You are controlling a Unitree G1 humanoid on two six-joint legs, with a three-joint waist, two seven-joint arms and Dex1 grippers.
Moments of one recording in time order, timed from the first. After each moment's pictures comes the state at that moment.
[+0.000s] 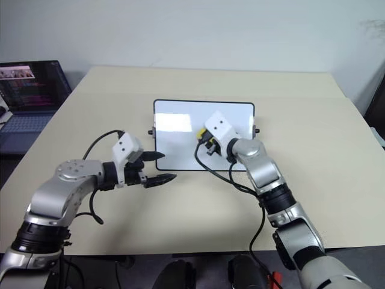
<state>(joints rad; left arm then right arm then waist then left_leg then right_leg) -0.39 0.76 -0.03 -0.14 -0.36 0.60 -0.95 -0.78 -0.18 0.28 0.16 -0.05 0.59 0.55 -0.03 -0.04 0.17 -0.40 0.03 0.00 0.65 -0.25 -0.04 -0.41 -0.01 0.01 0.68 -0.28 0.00</state>
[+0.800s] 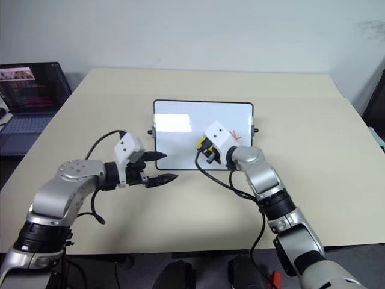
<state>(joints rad) -0.39 0.74 -0.04 -0.14 -0.36 0.60 -0.95 -0.77 -0.18 0.26 0.18 -0.04 0.60 0.52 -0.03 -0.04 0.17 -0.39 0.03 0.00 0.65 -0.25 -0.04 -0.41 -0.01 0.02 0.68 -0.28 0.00</state>
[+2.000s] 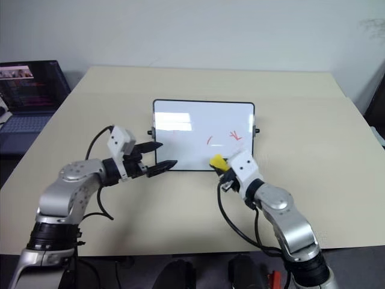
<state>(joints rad) -0.40 0.64 0.06 -0.04 -0.40 0.50 -0.88 -0.28 -0.26 0.26 -0.48 0.09 0.67 0.40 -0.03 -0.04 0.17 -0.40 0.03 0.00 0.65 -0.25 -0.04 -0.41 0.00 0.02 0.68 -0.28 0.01</state>
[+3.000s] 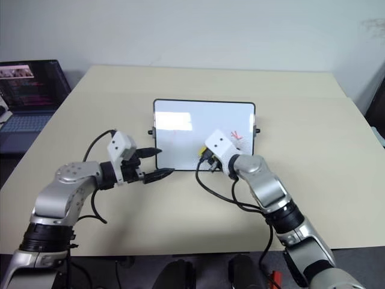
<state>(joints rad) -0.38 0.69 0.02 -0.03 -0.37 0.47 -0.95 -0.69 -0.25 0.36 -0.02 -0.03 0.70 0.43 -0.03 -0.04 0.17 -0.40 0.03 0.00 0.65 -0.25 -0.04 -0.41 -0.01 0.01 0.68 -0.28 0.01</state>
